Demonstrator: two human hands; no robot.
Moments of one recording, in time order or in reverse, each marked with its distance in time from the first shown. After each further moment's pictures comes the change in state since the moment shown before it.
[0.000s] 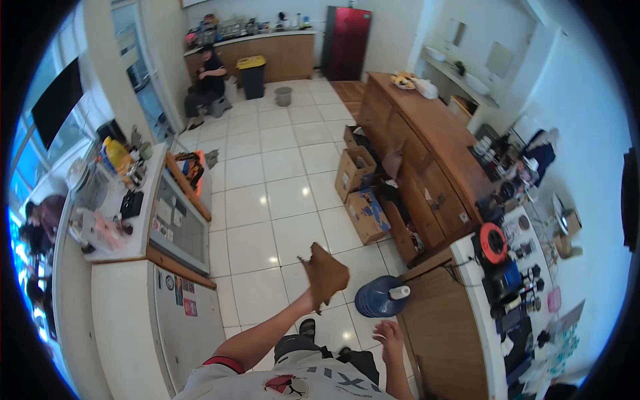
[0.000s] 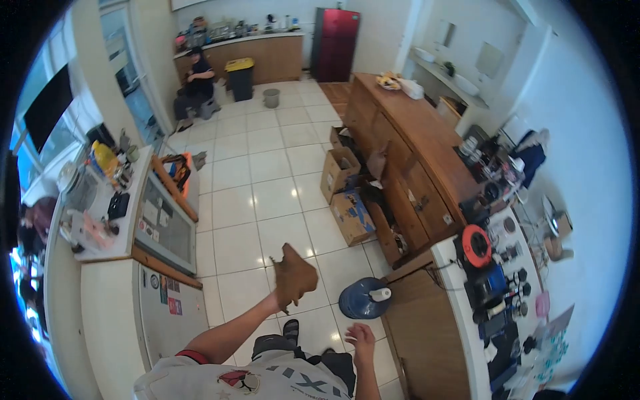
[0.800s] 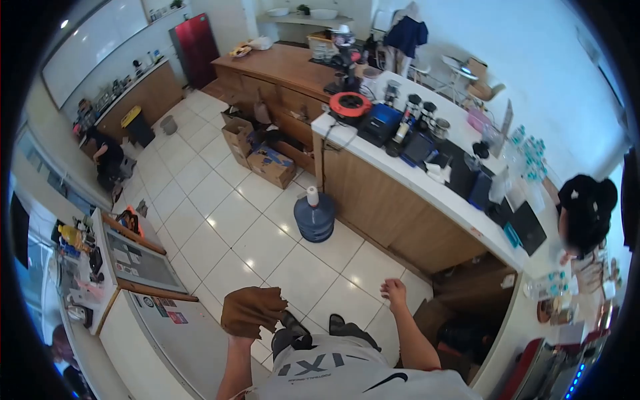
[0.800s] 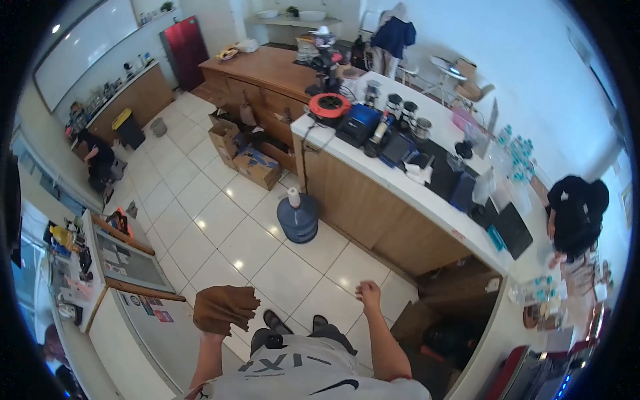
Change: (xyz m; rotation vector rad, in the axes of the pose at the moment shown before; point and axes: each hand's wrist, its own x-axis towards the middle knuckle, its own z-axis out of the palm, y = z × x) left_hand -0.283 -0.197 0.182 -0.477 -0.014 0.329; right_hand -0.249 0.171 -0.308 0.147 0.528 0.127
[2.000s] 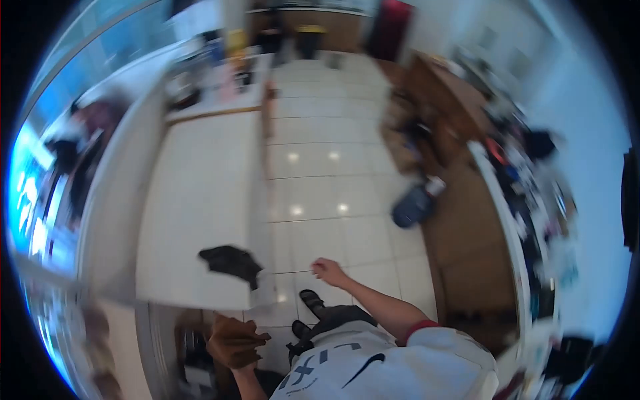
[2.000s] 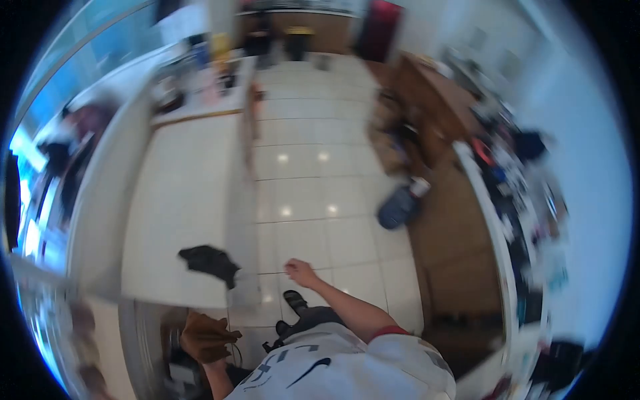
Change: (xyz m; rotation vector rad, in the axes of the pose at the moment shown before) left_hand -0.595 -0.088 -0.159 -0.057 0.725 0.789; right_hand -0.370 0.274 0.239 -0.836 -1.454 -0.328
